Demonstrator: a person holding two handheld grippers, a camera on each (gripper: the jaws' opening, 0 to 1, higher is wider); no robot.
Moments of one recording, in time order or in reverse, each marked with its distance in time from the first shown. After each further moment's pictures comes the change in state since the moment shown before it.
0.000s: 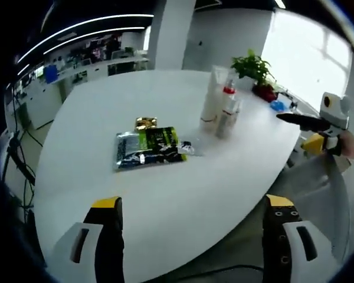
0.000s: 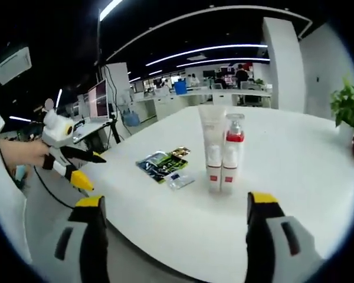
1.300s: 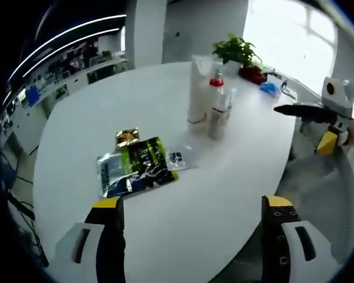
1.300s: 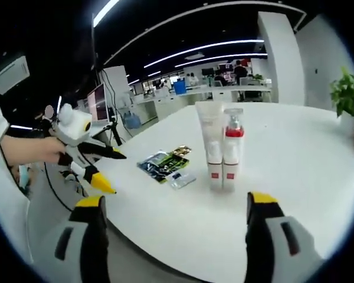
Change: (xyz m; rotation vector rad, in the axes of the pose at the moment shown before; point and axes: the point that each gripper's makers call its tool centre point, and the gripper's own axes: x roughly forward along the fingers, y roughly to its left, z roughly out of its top) left arm 0.060 -0.014 0.038 0.182 0.083 -0.065; right arm 0.004 -0.001 -0.004 0.048 0.007 0.031
